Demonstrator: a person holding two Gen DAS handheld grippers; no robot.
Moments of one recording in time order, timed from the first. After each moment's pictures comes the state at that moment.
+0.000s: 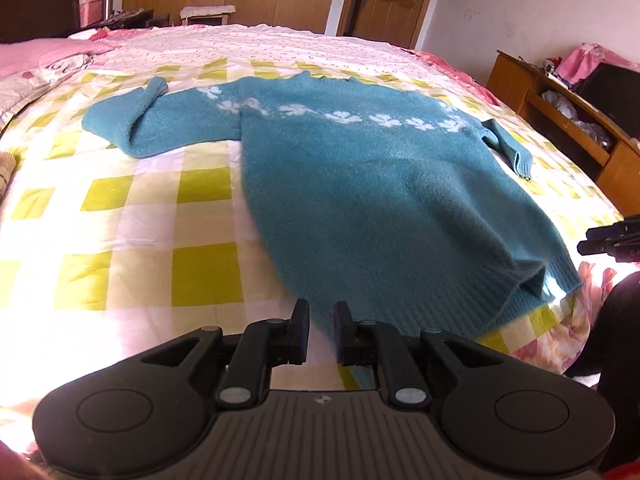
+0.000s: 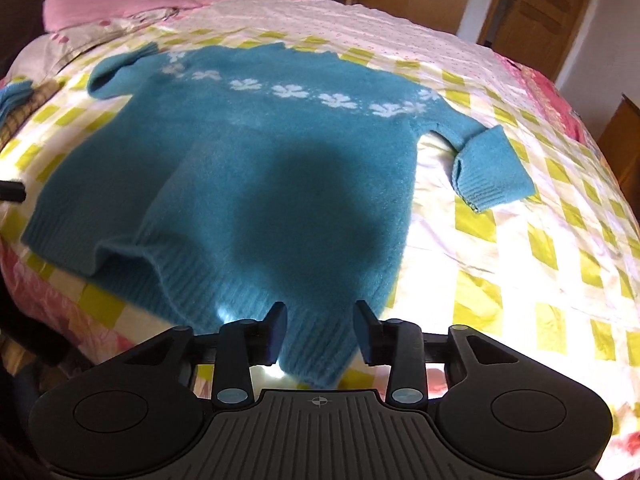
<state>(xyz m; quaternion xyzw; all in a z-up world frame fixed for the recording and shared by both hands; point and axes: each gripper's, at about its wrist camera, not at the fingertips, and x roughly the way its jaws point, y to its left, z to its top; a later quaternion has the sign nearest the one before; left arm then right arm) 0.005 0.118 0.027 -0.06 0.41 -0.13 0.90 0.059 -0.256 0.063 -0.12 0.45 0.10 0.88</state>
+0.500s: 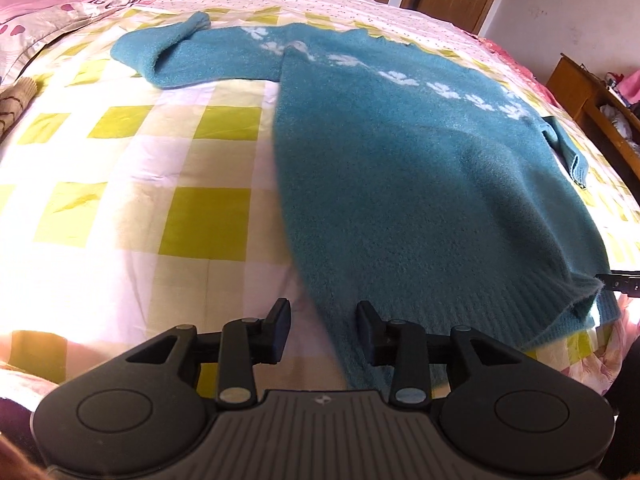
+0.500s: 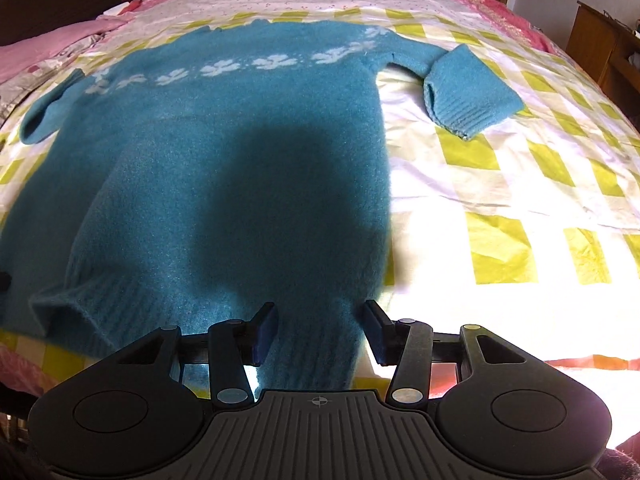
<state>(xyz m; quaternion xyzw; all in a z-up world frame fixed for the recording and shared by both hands) 0.022 0.102 -0.010 -0.10 0.47 -0.05 0.88 0.090 -0.273 0.013 -0.03 0.49 0.05 0.87</state>
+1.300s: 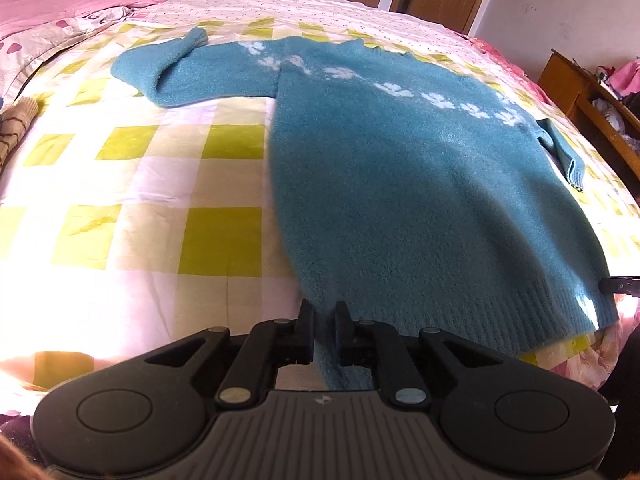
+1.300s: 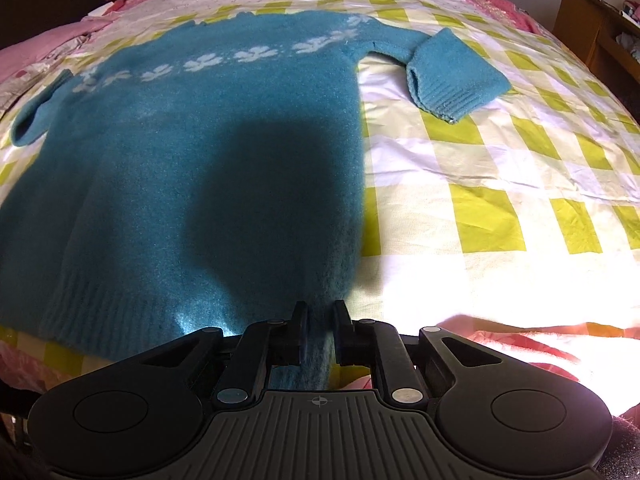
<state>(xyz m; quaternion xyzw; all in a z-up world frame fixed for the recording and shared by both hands) 0.023 0.115 0.008 -0.09 0.46 -0.06 0.88 0.084 -0.278 0.017 -0.01 0.50 0.03 0.87</state>
